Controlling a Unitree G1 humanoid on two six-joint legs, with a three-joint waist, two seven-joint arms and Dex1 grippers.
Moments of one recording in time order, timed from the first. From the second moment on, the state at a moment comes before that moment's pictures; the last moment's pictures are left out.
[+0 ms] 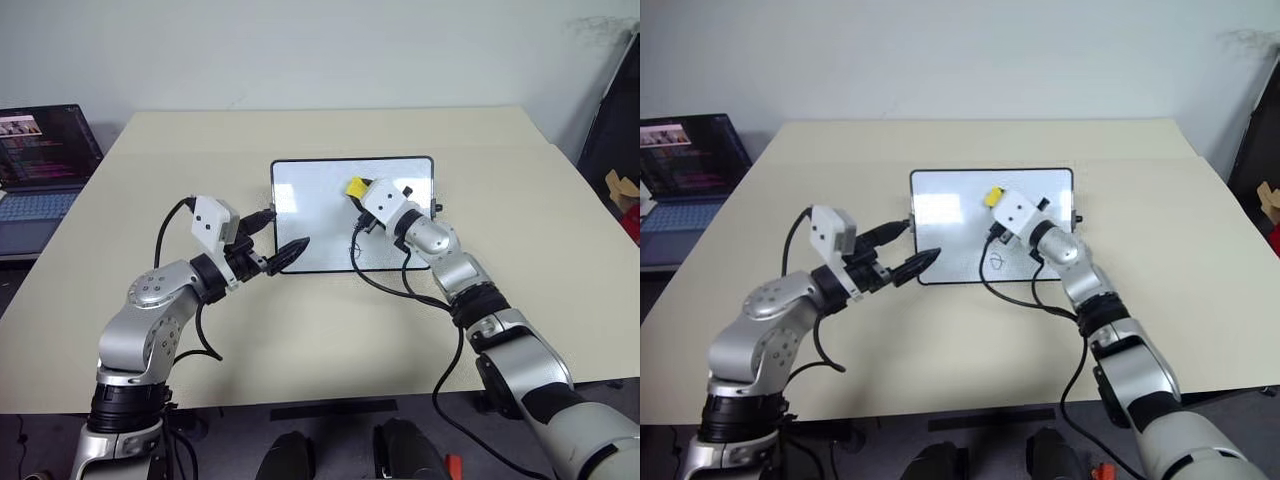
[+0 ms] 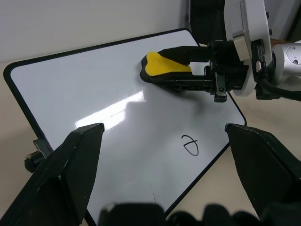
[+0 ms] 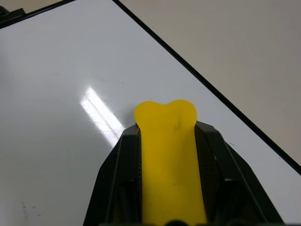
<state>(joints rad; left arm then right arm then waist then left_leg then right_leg) -0.32 0.52 0.12 -0.23 -0.50 0.49 -0.69 -0.91 -0.19 0.24 0.77 -0.26 -0.28 0.33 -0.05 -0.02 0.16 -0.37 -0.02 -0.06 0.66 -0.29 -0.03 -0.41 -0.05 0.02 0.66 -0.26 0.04</state>
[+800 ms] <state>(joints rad) -0.30 0.52 0.12 -0.24 -0.50 0.49 -0.67 -0.64 -0.26 0.14 0.13 0.06 0.02 0.59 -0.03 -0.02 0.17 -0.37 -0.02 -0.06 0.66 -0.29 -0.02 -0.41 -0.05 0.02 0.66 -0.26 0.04</state>
